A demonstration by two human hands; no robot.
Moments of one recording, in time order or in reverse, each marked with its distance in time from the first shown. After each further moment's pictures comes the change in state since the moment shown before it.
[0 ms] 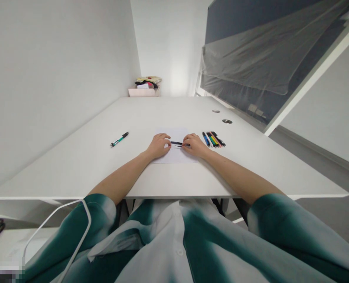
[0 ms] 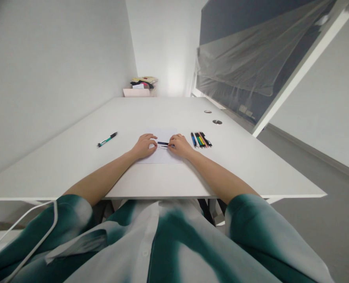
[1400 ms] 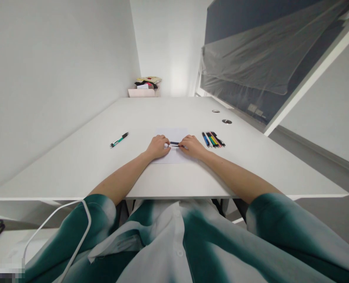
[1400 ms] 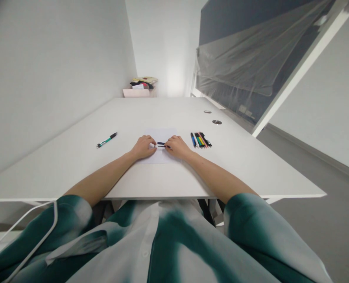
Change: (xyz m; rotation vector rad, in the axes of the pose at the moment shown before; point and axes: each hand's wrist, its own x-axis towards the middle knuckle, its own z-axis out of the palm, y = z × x) left_hand -0.001 0.001 0.000 0.060 -0.016 -0.079; right_hand 0.005 -0.018 -0.004 -0.089 -0.066 -0.048
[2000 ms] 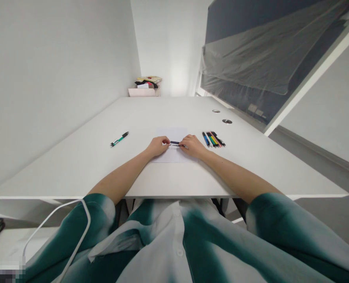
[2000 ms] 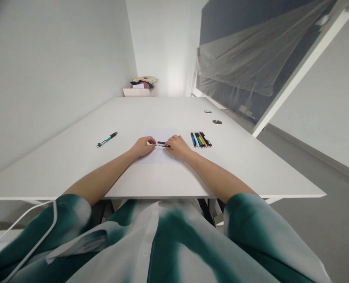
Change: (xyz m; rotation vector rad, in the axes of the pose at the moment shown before) left_hand 0.004 -0.003 0.000 -0.329 -0.005 -0.163; right_hand -0.001 0.002 0.000 -0.007 -0.007 0.019
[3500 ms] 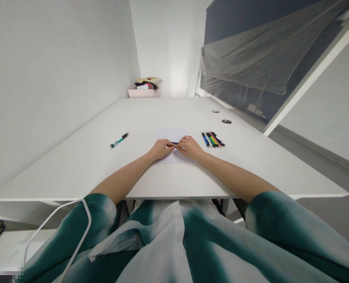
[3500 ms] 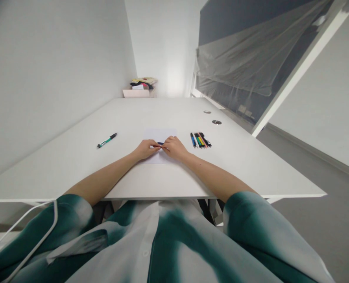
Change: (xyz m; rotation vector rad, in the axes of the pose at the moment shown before) left_hand -0.004 0.014 0.006 -0.017 -0.081 0.134; right_hand 0.002 -0.014 0.000 0.071 0.082 -0.078
